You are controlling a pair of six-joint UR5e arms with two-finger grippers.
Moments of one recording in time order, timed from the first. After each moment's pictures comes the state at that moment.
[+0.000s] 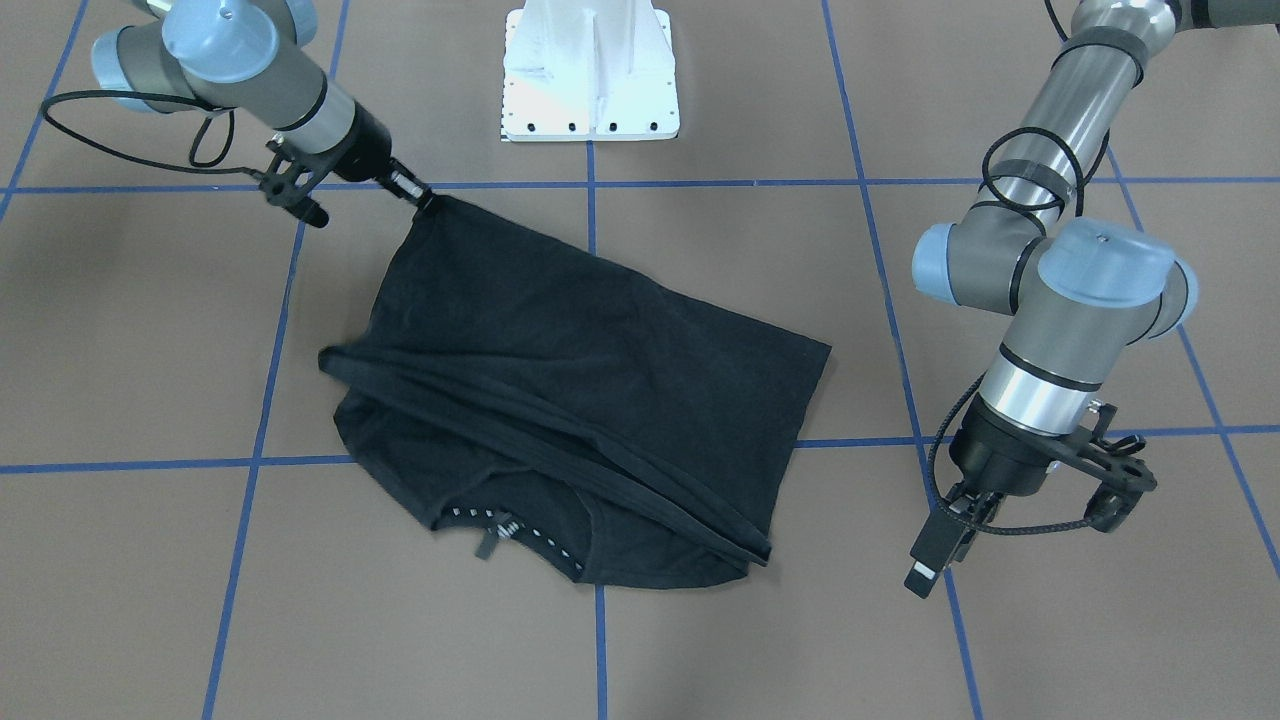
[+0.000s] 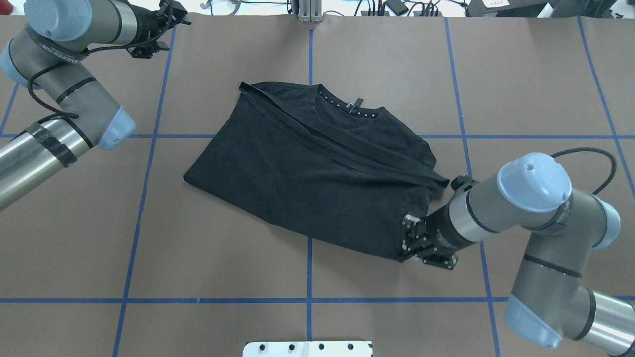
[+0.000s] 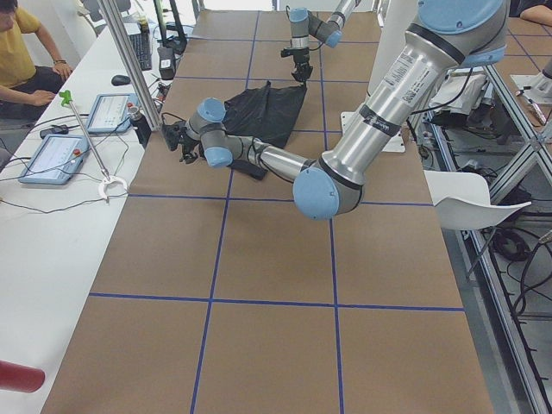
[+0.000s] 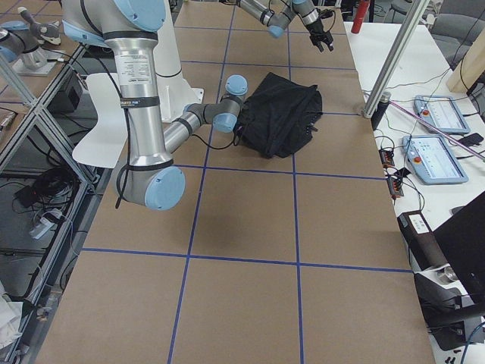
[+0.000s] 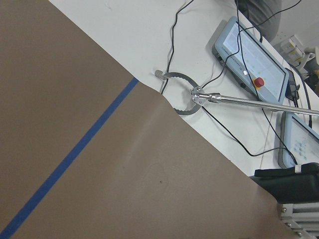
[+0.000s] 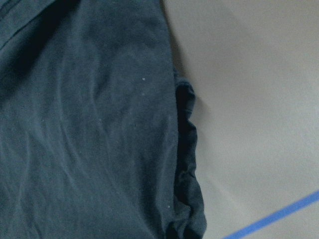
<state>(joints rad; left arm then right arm) -0.97 -2.20 -1.23 -2.46 -1.81 -1.70 0.47 -1.41 1.96 -1.07 2.18 2.09</state>
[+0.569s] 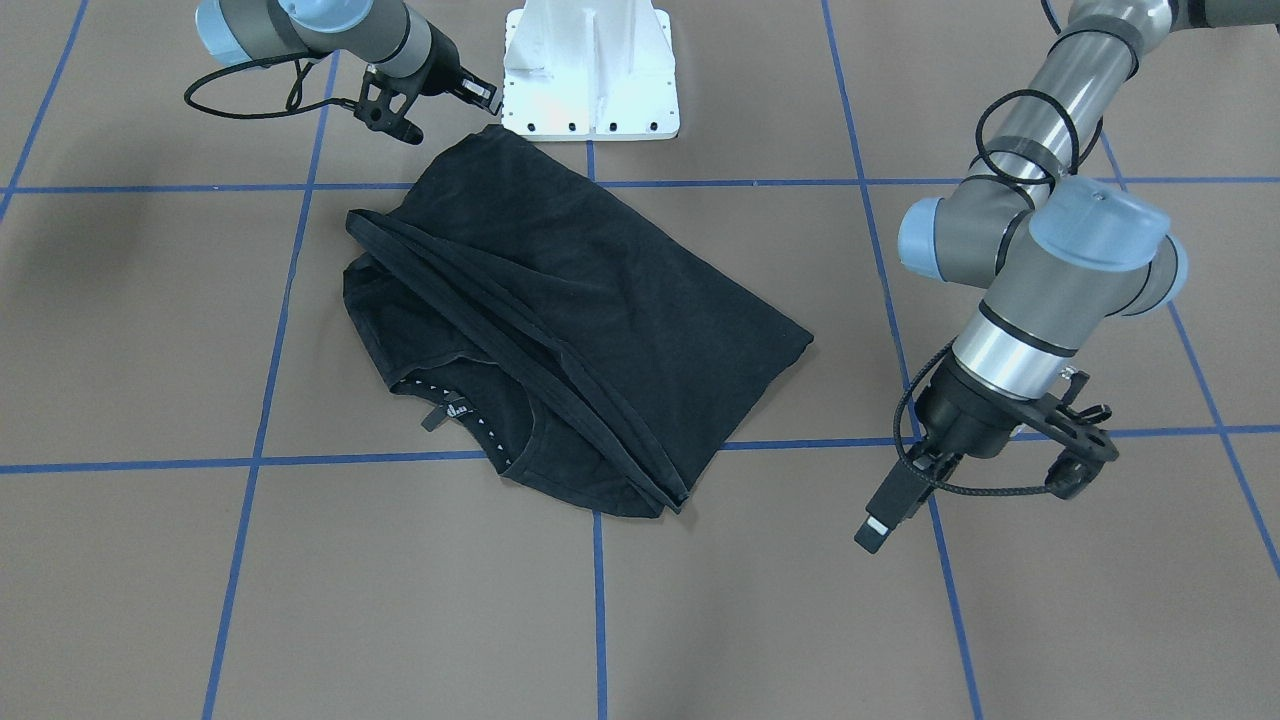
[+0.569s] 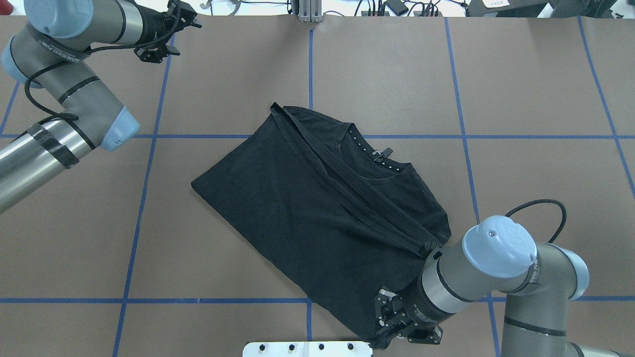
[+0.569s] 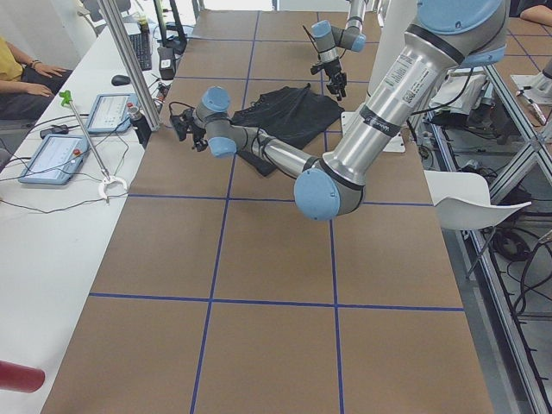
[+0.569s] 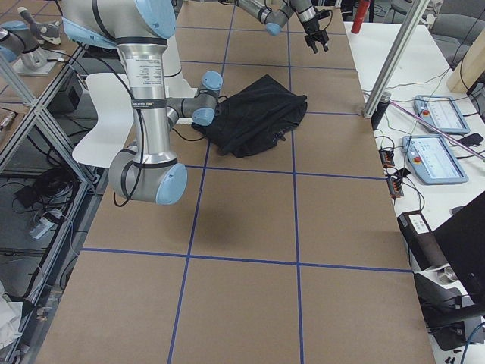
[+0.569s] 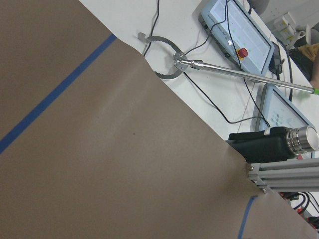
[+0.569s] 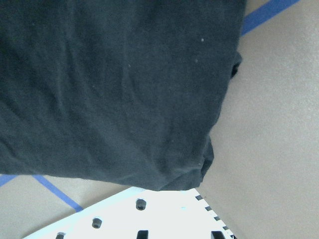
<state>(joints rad) -0.95 -2.18 -1.34 -2.43 -1.93 -1.78 0.26 -1.40 2.01 -1.07 2.18 2.12</state>
